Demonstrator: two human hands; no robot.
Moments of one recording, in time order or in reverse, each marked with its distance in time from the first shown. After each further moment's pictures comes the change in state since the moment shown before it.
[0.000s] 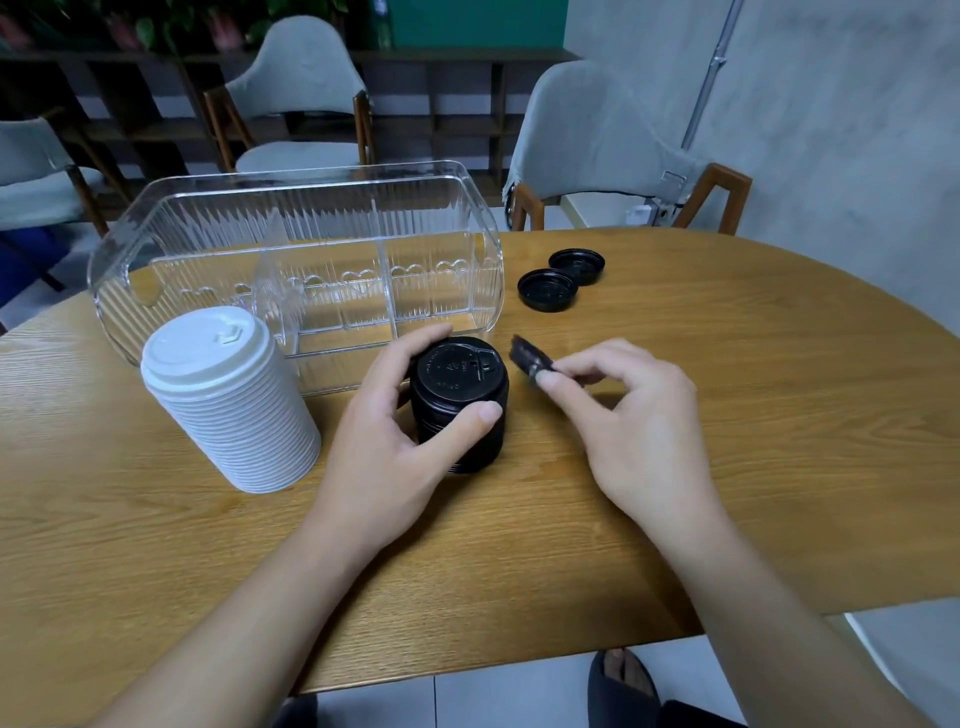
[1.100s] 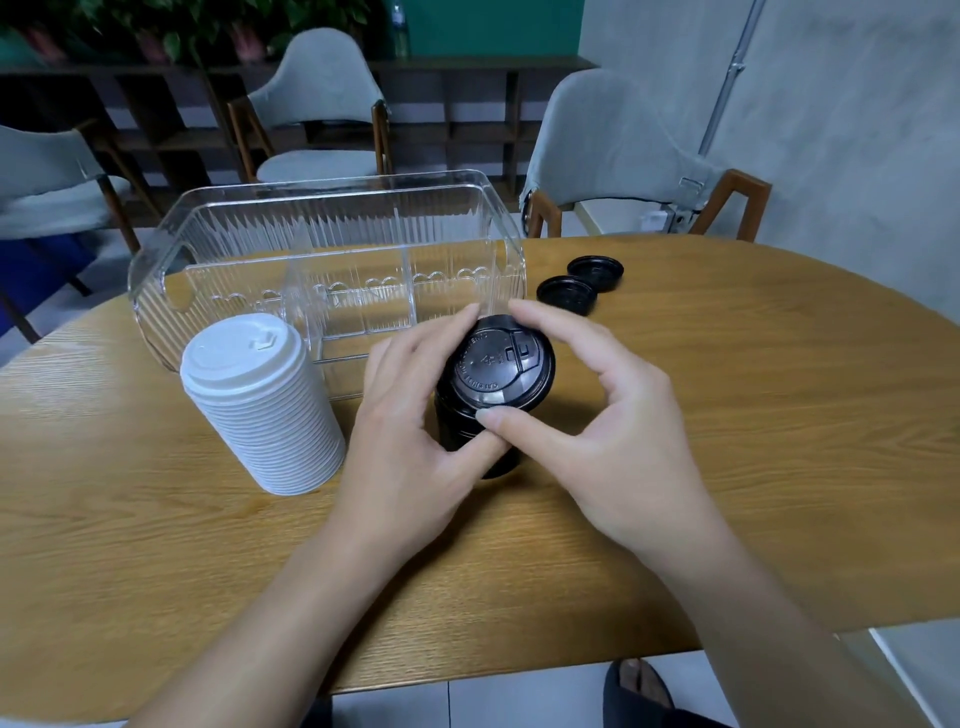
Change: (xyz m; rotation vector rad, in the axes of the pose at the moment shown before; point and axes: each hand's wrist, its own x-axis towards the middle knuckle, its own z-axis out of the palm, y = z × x) left_hand -0.001 0.014 -0.005 0.283 0.123 0.272; right_hand -0.010 -0.051 0.008 0.209 -0.180 -0.142
